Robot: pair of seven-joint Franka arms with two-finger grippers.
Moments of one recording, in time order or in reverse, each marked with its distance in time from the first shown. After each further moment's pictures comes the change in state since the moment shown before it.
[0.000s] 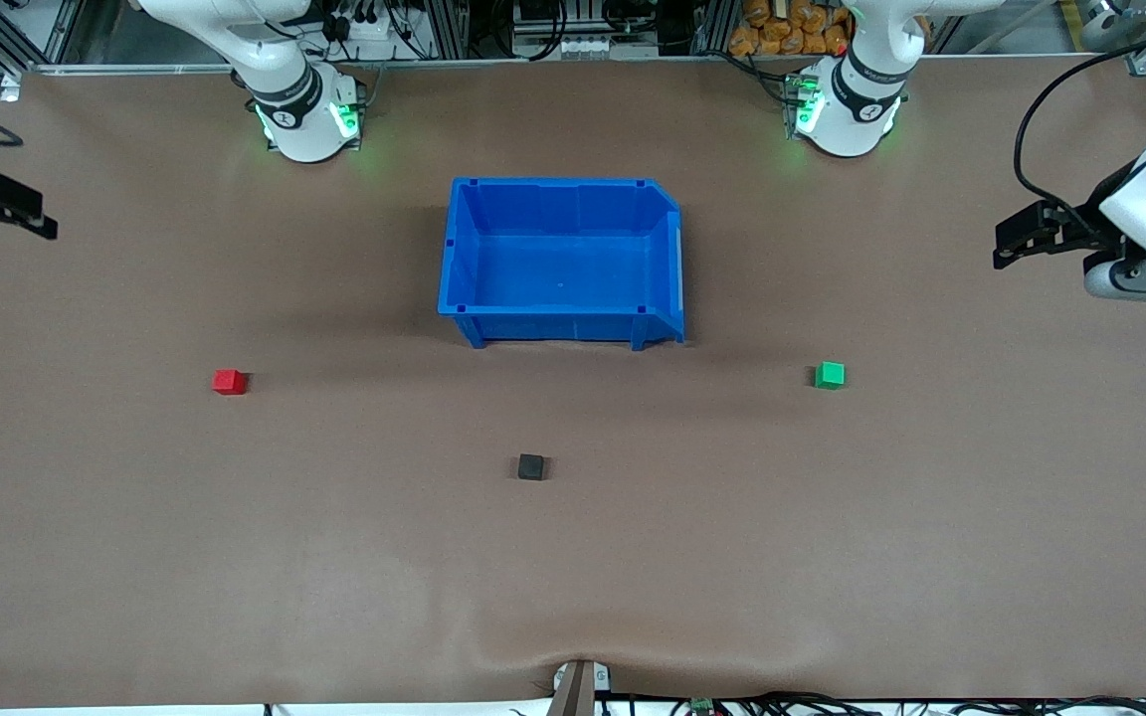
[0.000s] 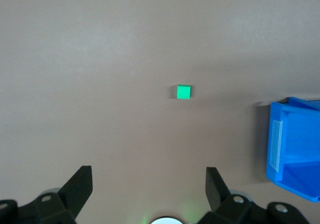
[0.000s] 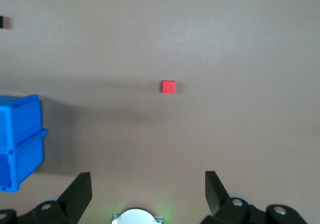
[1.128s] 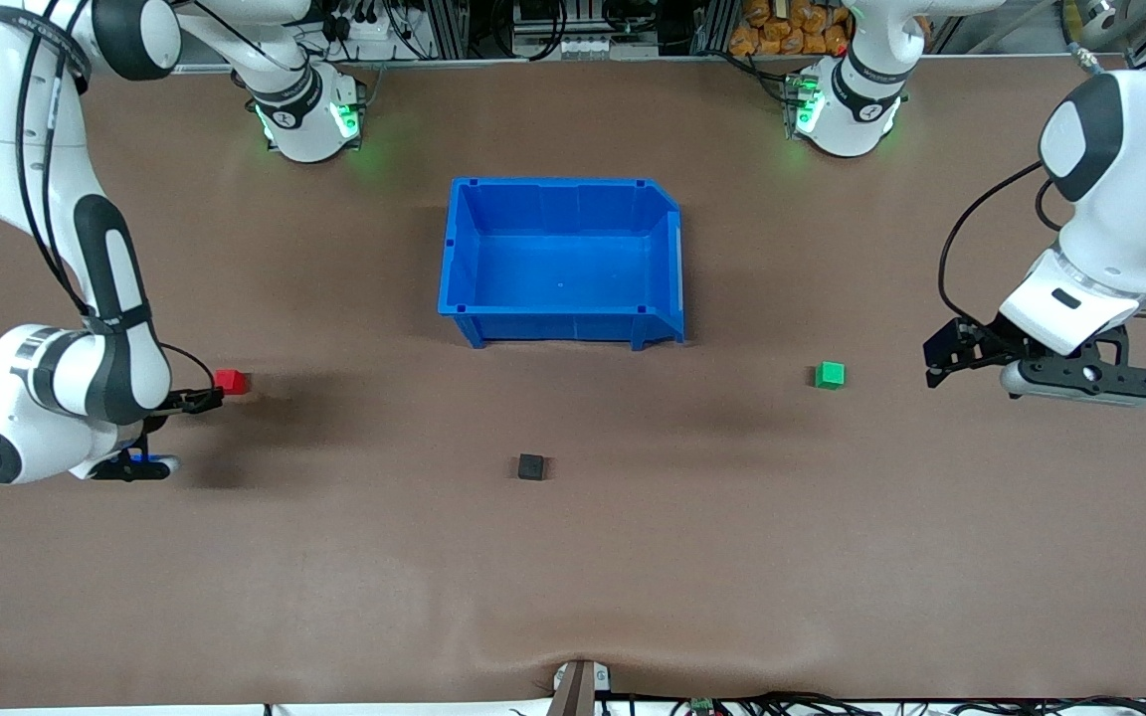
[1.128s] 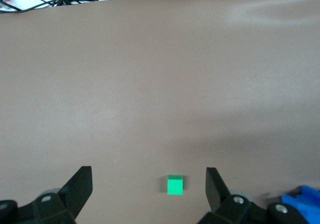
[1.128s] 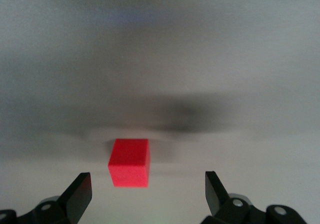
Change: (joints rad) left arm -0.011 0.062 -0.031 -0.246 -0.014 0.630 -0.057; right arm -0.056 0.698 -0.012 -0.009 0.066 0.319 0.005
